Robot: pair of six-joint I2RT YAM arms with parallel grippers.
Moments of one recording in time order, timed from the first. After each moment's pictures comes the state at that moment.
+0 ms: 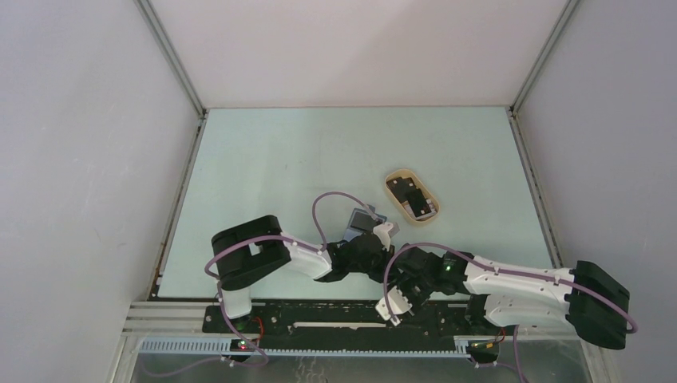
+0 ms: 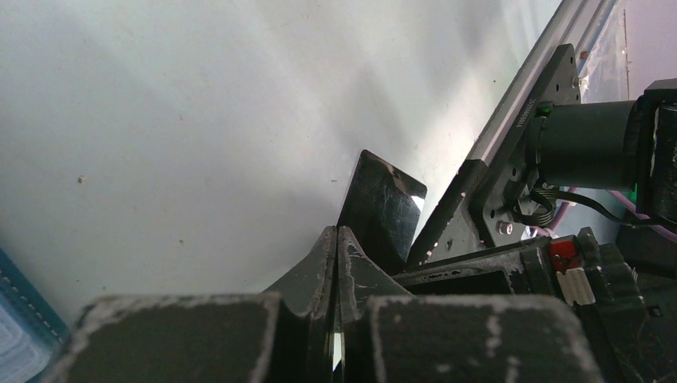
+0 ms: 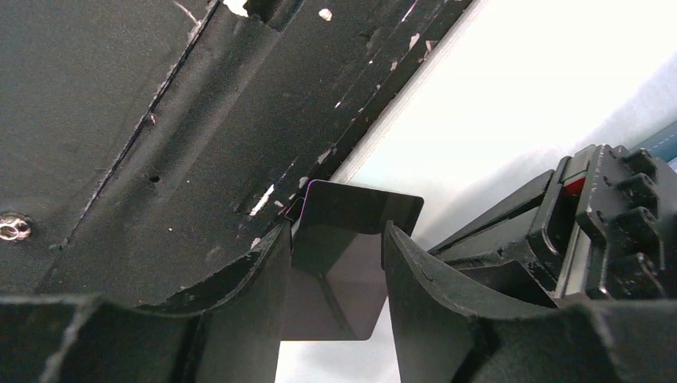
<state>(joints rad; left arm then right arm) -1.19 1.83 0.73 0.51 0.15 -0.82 1.11 1.04 0.44 -0.57 -0.33 -1.14</state>
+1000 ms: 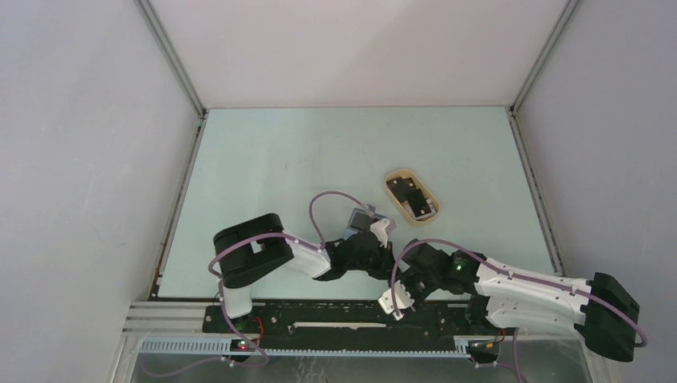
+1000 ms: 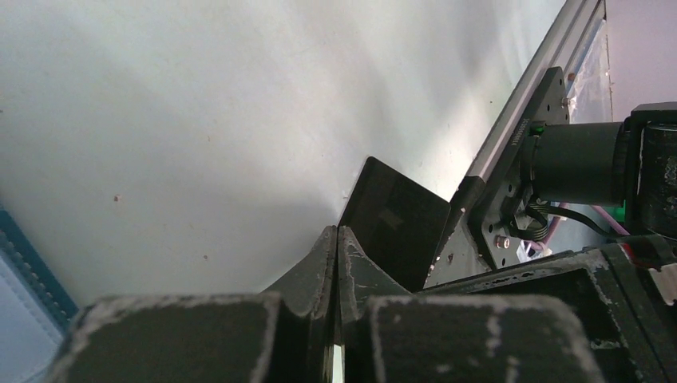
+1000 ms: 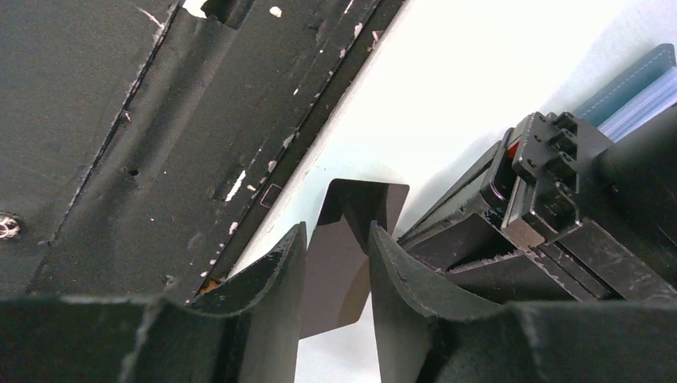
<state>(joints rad) -1.16 1.85 0.71 0.58 0.16 -0.84 1.05 0.93 0.44 -0.59 -0.34 -1.11</state>
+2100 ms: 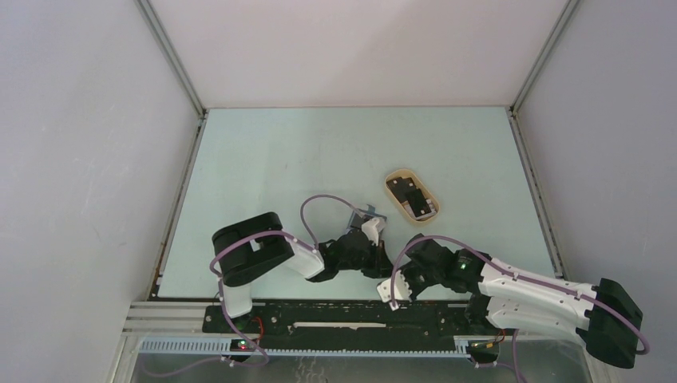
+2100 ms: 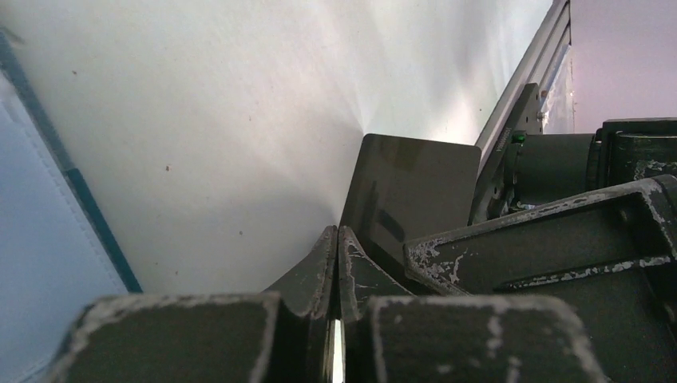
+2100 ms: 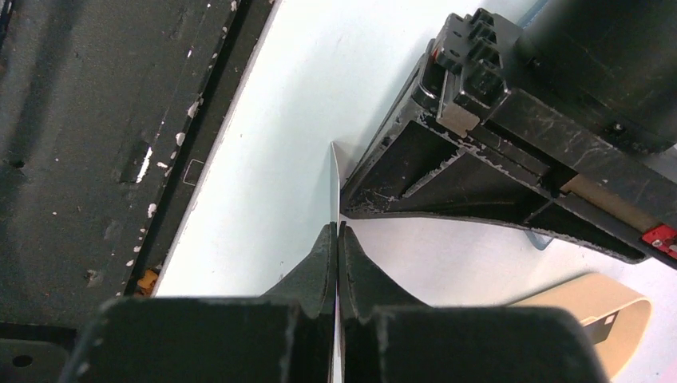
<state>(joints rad) -1.12 1.85 0.63 0.70 0.19 -0.91 1.01 0.89 0.44 -0.53 -0.23 -1.09</state>
